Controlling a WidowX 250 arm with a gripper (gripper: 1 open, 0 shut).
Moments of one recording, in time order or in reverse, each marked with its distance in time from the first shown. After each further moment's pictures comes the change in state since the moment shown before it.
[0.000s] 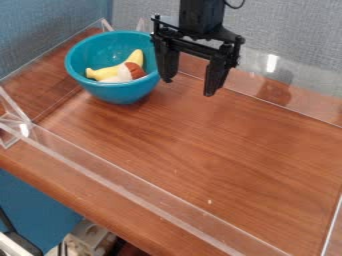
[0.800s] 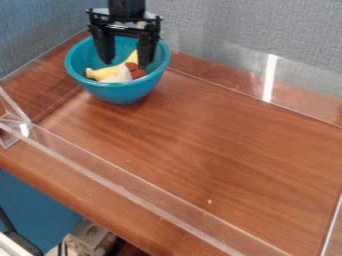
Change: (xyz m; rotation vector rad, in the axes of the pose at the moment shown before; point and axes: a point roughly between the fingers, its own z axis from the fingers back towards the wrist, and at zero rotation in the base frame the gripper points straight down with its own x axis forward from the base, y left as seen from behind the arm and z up) arm 0.027 0.122 -0.019 -0.064 0.033 0.202
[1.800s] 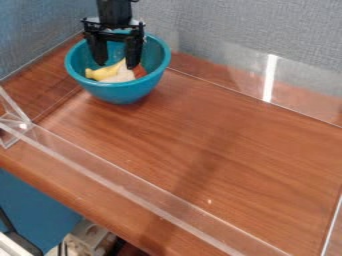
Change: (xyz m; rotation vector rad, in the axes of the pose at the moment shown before) arm 0.047 0.036 -0.031 -0.028 -0.009 -0.039
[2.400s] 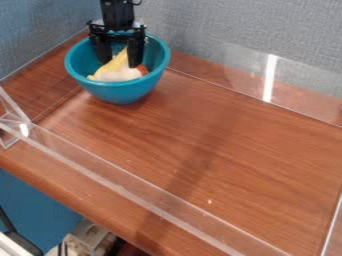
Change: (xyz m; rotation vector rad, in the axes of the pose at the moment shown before) arm 0.027 0.011 -0.012 0.000 -0.033 -0.034
